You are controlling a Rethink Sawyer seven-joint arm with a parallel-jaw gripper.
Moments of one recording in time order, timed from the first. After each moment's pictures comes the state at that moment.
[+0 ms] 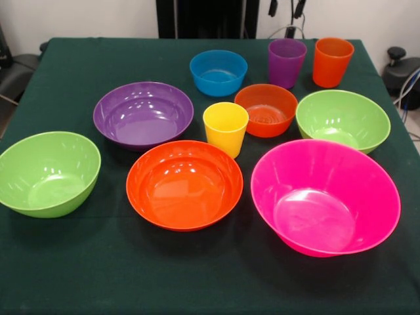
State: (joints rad) arm 0.08 -0.71 -0.05 2.23 -0.12 0.21 1.91
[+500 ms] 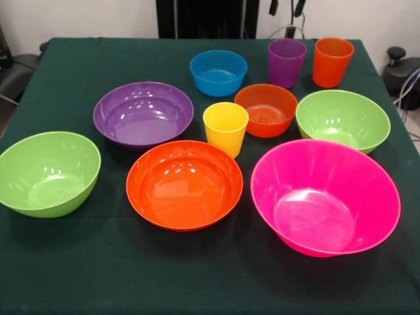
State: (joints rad) arm 0.10 -0.69 -0.06 2.24 -0.13 0.18 1.91
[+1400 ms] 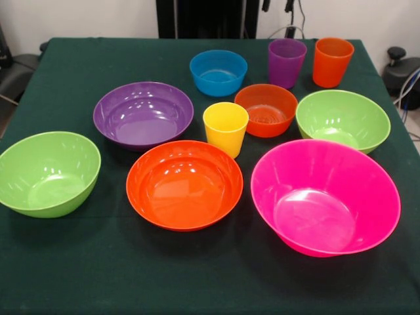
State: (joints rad) arm 0.14 -0.56 -0.09 2.36 -0.18 -0.07 1.91
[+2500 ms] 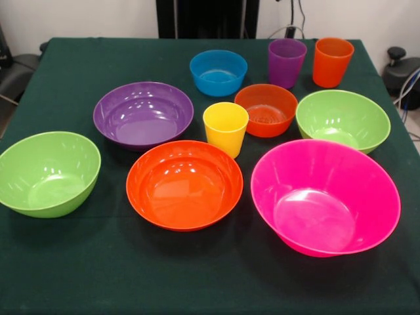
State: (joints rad) arm 0.15 -0.49 -0.13 2.43 -0.19 -0.16 1.91
